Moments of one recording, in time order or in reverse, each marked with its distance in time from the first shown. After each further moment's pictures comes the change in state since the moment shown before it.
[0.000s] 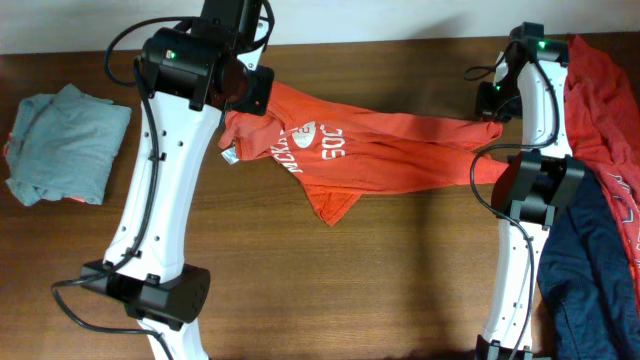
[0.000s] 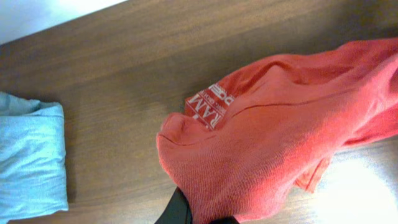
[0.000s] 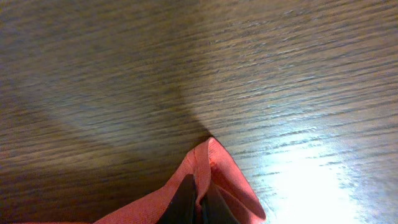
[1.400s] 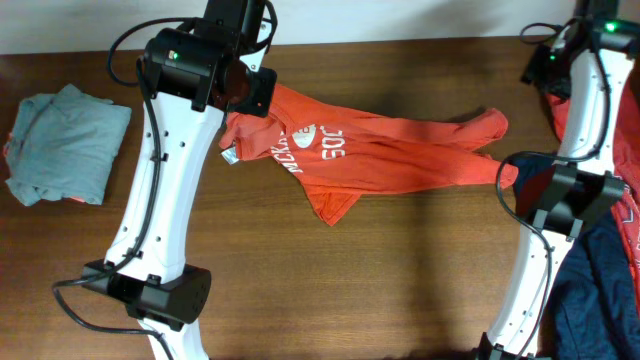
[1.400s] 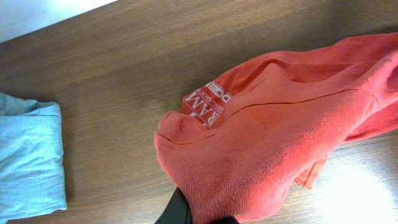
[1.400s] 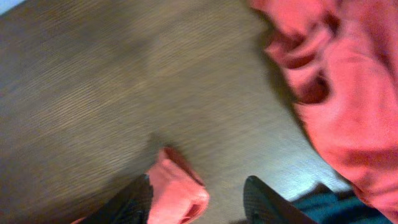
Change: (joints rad) left arm -0.010 0.000 0.000 -0.017 0.001 0.000; right arm -0.076 -0.168 0.061 0.042 0.010 0.108
